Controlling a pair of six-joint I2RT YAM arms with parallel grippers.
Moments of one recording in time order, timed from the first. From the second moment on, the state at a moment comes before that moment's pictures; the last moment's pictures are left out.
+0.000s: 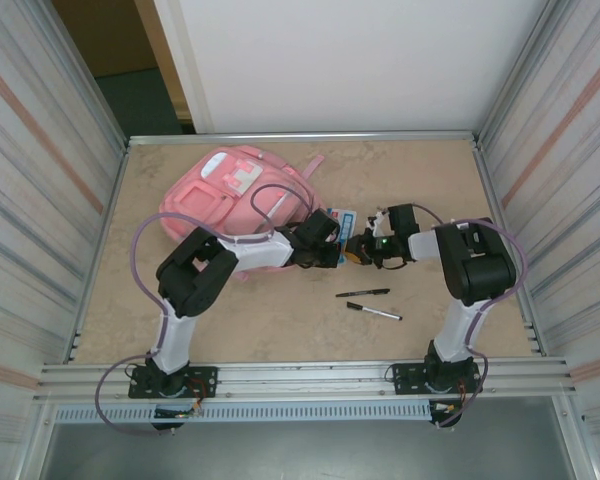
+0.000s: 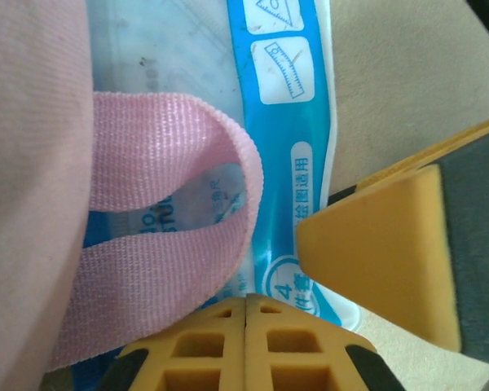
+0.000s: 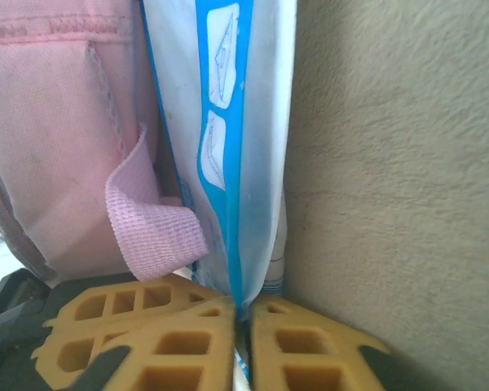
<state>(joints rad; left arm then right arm) -0.86 2.04 1.29 -0.20 0.09 -0.61 0.21 1.85 0.76 0.13 -0.83 0.76</state>
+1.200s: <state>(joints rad) -0.64 1.02 0.69 -0.02 0.48 -0.81 0.68 1.01 0.81 -0.23 -0.73 0.48</state>
